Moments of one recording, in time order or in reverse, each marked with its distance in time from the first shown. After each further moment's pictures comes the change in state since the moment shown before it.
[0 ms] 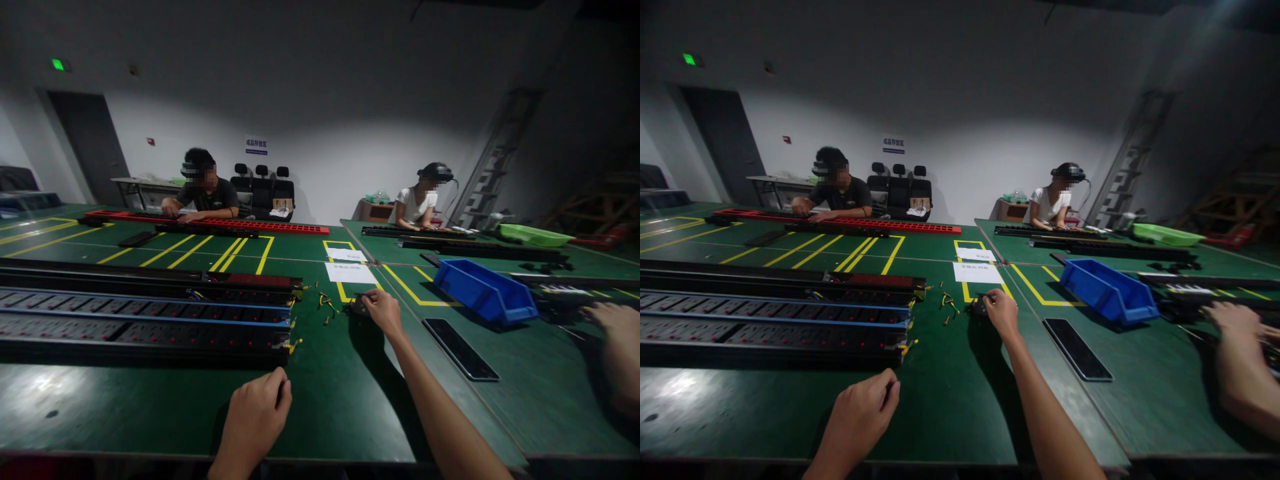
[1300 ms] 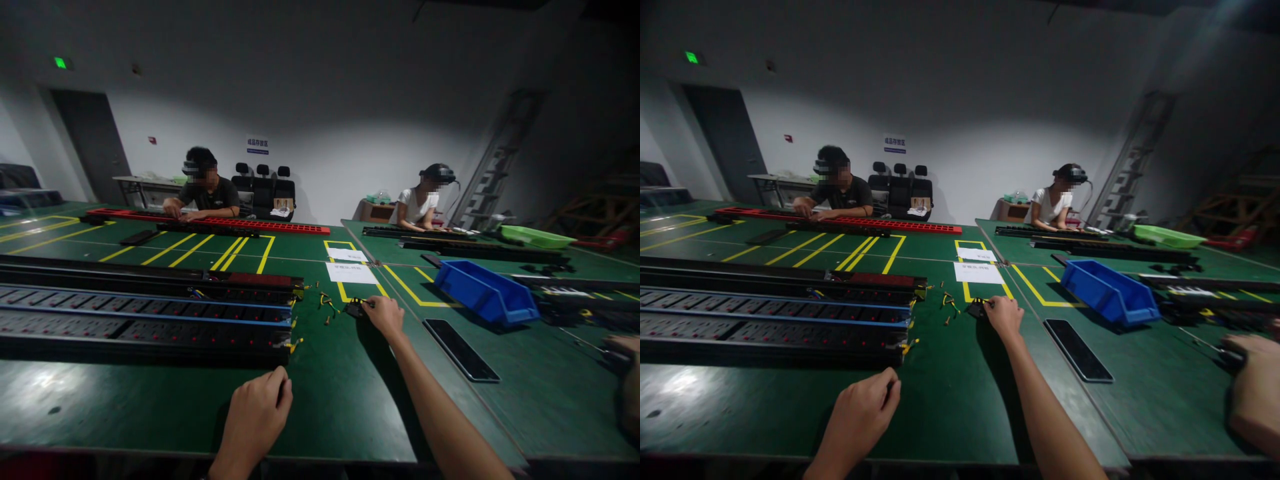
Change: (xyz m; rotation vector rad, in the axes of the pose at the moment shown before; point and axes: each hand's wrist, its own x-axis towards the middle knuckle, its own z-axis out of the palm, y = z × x) left_hand 0.000 0.003 -0.005 0.000 -0.020 -0.006; right_hand -0.003 0.007 0.007 -0.305 -0.093 -0.012
